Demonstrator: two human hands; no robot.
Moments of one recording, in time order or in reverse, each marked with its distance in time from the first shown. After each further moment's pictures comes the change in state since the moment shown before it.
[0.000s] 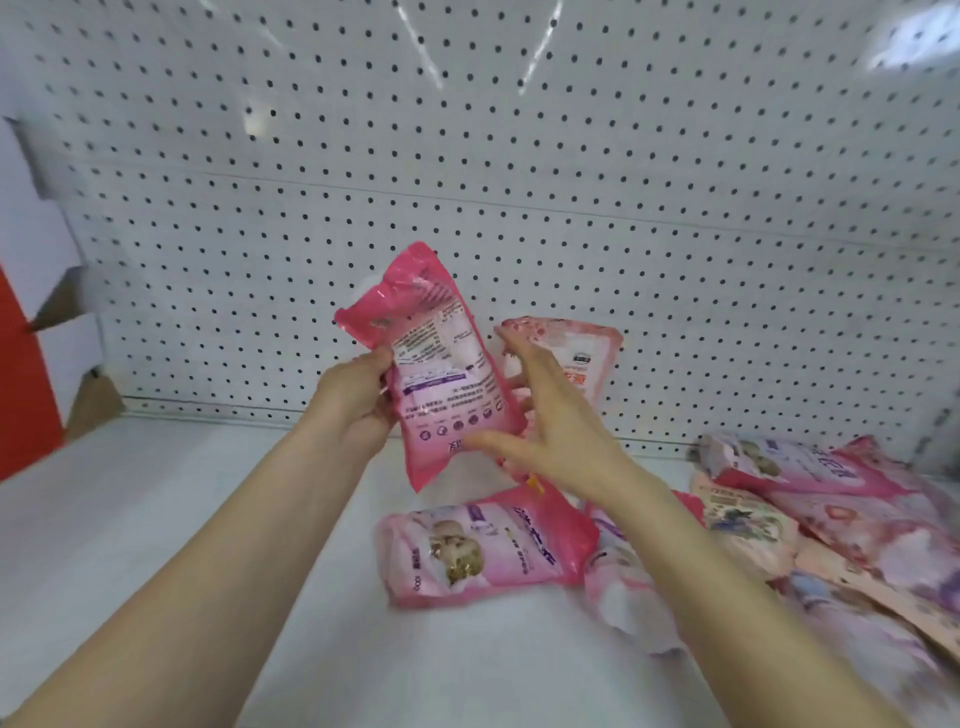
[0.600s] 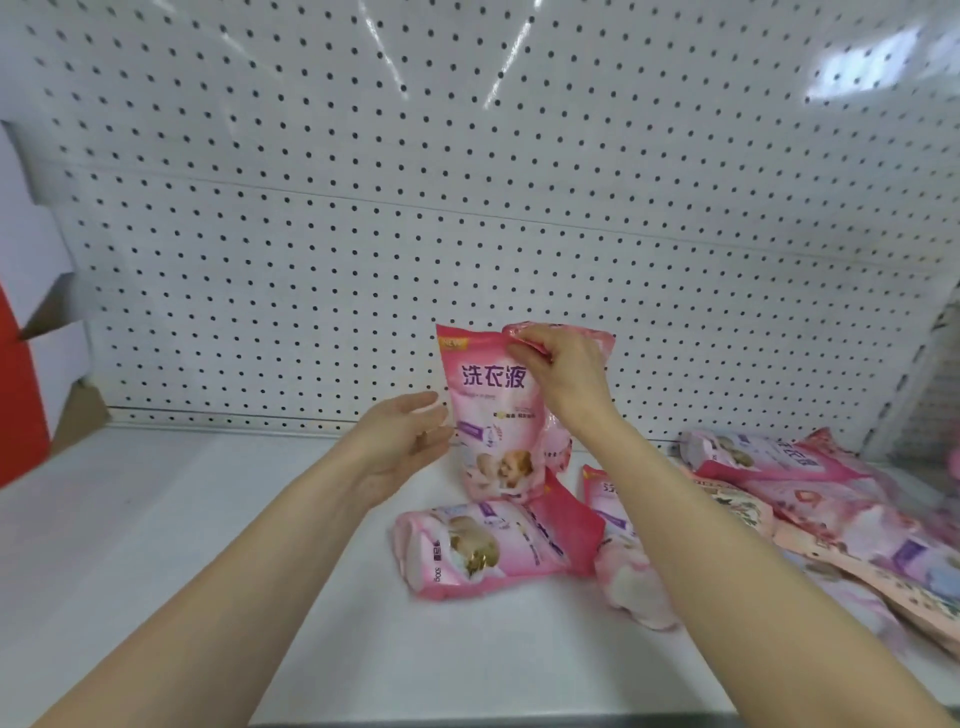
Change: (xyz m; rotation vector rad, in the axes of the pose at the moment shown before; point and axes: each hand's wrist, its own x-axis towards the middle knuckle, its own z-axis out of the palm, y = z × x) left_hand -0.013 -0.020 -0.030 0.341 -0.316 -0.139; right_hand 0.048 0.005 -0.001 -0.080 0.354 0.091
